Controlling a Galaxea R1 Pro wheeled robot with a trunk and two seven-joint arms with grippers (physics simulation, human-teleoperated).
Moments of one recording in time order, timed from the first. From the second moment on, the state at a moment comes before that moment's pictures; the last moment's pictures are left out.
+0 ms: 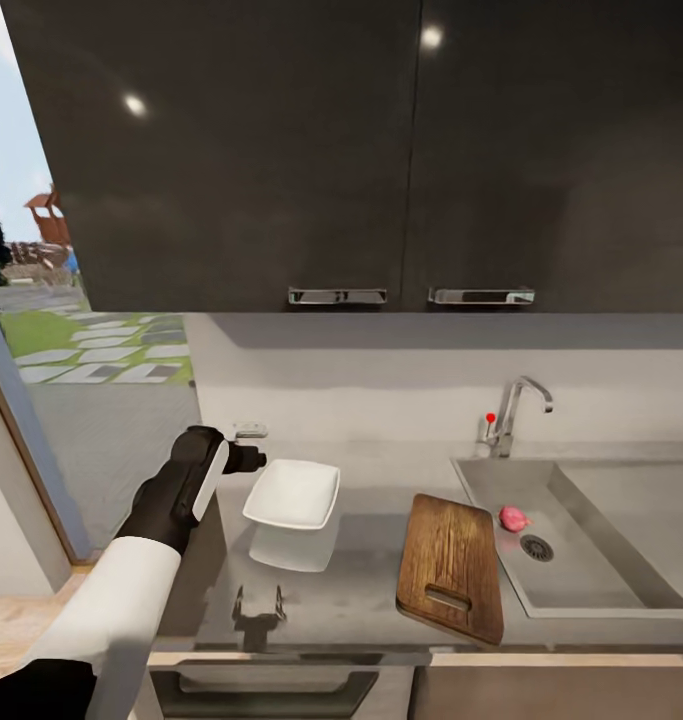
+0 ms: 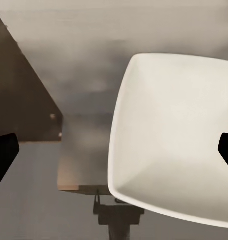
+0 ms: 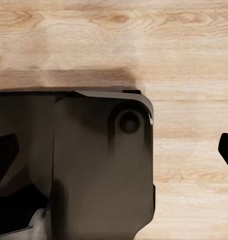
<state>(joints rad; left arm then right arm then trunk) -0.85 -0.04 -0.04 -1.00 0.03 1.00 0.08 0.00 0.02 0.01 -0.02 -0.01 -0.33 0.01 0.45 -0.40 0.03</state>
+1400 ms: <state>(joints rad) -0.85 -0.01 -0.04 -0.96 0.04 0.99 -0.02 0.00 0.02 0.01 -0.02 -0.01 -0.33 0.01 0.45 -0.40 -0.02</state>
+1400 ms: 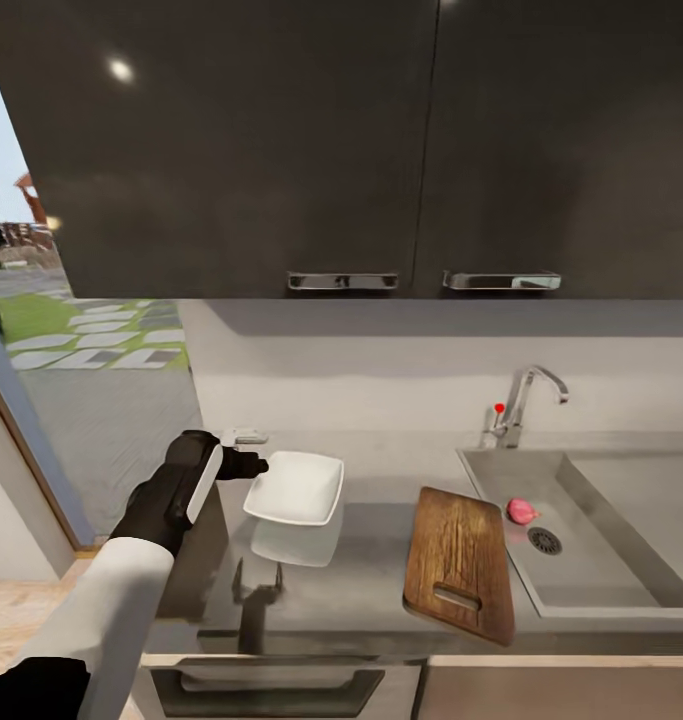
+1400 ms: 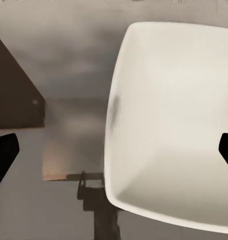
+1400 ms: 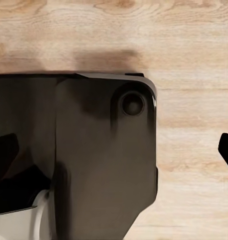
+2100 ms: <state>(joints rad) -0.85 -0.01 -0.04 -0.95 0.04 0.99 -0.02 0.00 0.02 0.01 -0.02 -0.01 -0.33 0.01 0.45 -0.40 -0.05</state>
